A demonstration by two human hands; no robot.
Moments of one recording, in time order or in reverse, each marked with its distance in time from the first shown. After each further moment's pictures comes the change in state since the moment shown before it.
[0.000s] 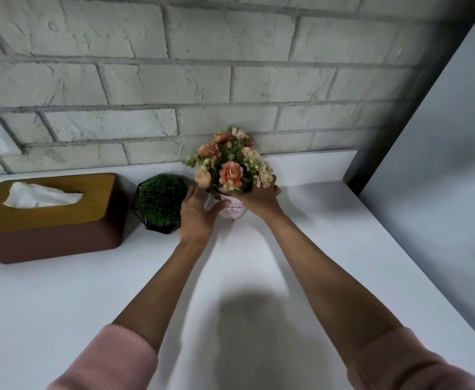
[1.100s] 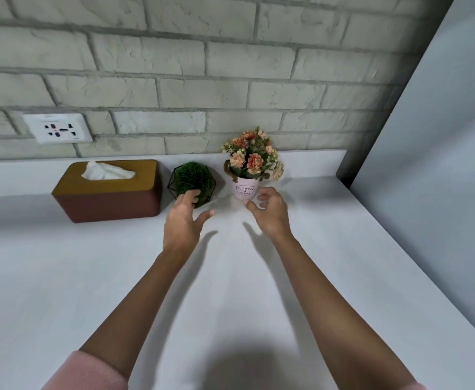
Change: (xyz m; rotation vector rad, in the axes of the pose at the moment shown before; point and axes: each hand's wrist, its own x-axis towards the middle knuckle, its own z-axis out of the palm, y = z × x) left_hand -0.106 0.028 -0.122 0.120 -0.038 -0.041; right_hand -0.153 -0.039 -0.016 0.300 0.163 0.050
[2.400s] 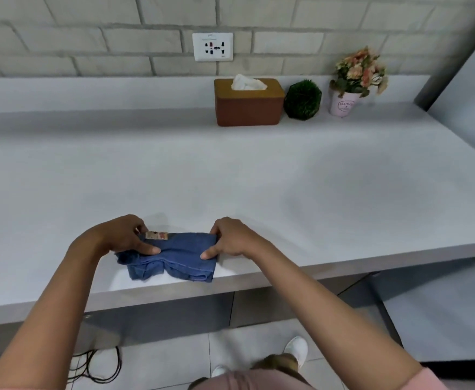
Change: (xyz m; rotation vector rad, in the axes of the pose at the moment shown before) left_hand -0.238 -0.240 -0.405 0.284 -0.813 -0.597; right_hand -0.406 -0.147 0.251 -0.410 -0.977 0.094
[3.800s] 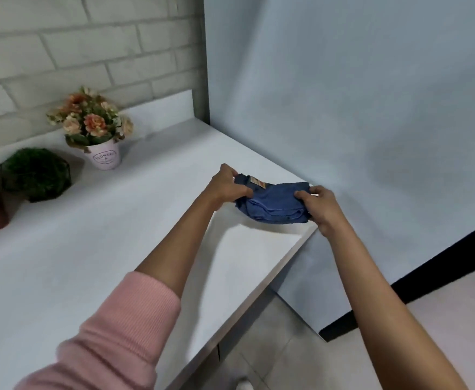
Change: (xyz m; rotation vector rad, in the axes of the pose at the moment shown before) left_hand 0.121 0.644 0.282 -0.190 -0.278 0.702; right_hand -0.230 0.457 -0.322 1.021 1.338 0.460
